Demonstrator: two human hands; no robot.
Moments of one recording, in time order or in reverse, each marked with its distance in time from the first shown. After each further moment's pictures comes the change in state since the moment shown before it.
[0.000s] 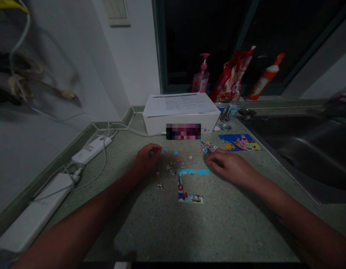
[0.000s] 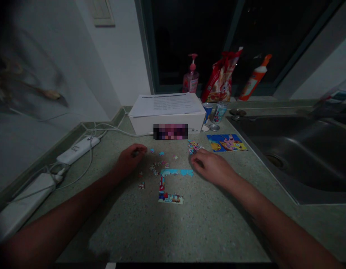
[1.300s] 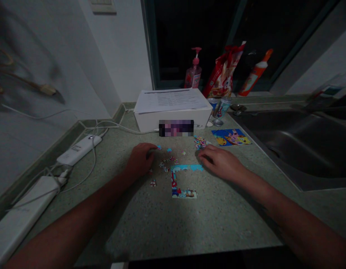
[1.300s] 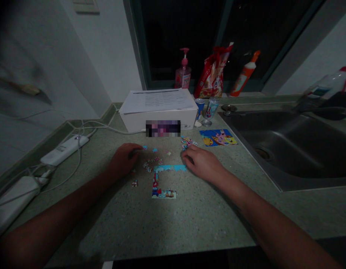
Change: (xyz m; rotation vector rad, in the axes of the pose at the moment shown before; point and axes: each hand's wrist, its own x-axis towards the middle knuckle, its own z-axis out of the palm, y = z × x) left_hand -0.003 -0.005 0.003 0.282 -0.100 0.225; right_hand -0.001 -0.013 0.004 -0.099 -0.009 0.036
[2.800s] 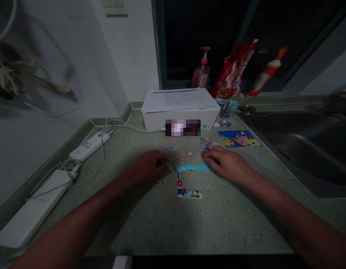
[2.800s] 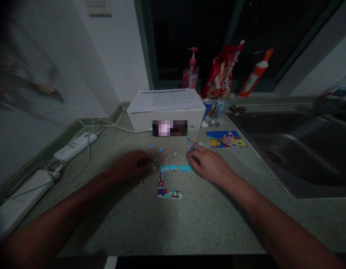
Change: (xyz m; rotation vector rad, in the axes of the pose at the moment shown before) left_hand -0.009 0.035 -0.028 0.003 -0.399 0.001; right_hand 0.000 0.002 0.002 0.027 0.008 -0.006
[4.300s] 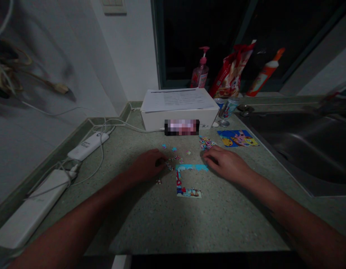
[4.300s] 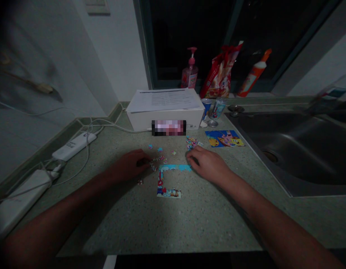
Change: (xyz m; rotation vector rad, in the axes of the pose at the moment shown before) left_hand 0.001 -0.001 0.003 -0.028 0.035 0.003; right_hand -0.001 0.001 0.003 -0.014 0.006 -0.021
